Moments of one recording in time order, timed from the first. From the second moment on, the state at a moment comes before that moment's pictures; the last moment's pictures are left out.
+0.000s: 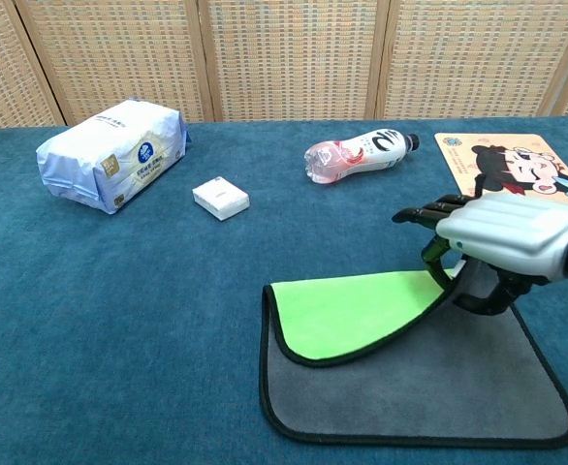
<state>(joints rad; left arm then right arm) -0.14 -1.02 -0.06 -1.80 1.34 1.40 0.21 0.70 -1.47 -0.05 -1.58 -1.22 1.04 -0.54</state>
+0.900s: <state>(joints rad) -0.13 -1.01 -0.05 -1.81 1.37 1.41 0.21 0.59 -1.45 -0.11 -1.70 -1.25 1.08 -0.68</state>
